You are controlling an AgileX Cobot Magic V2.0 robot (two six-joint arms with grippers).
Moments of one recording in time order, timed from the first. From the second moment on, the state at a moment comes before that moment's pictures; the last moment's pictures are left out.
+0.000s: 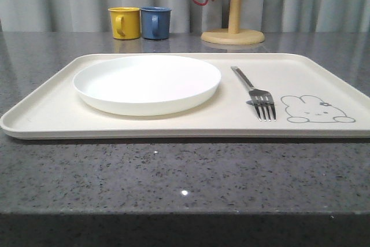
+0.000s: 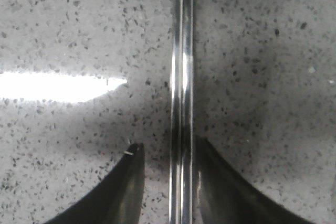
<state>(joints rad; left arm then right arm) -0.31 0.64 -0.90 -0.27 0.93 0.16 -0.20 1.60 -1.22 0.03 1.06 -0.20</state>
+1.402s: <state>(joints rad) -0.31 0.64 -0.90 -0.27 0.93 0.16 -0.20 1.63 -1.22 0.00 1.04 -0.20</state>
